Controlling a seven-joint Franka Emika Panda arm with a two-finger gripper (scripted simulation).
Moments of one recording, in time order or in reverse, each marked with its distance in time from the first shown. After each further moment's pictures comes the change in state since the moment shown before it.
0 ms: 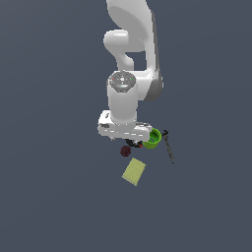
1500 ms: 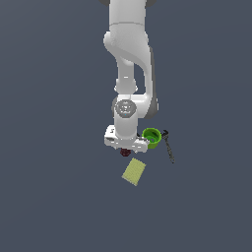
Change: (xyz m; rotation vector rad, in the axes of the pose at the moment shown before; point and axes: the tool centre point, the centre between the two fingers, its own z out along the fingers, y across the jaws) arm -0.011 -0.004 0.104 -0.006 0.001 0.036
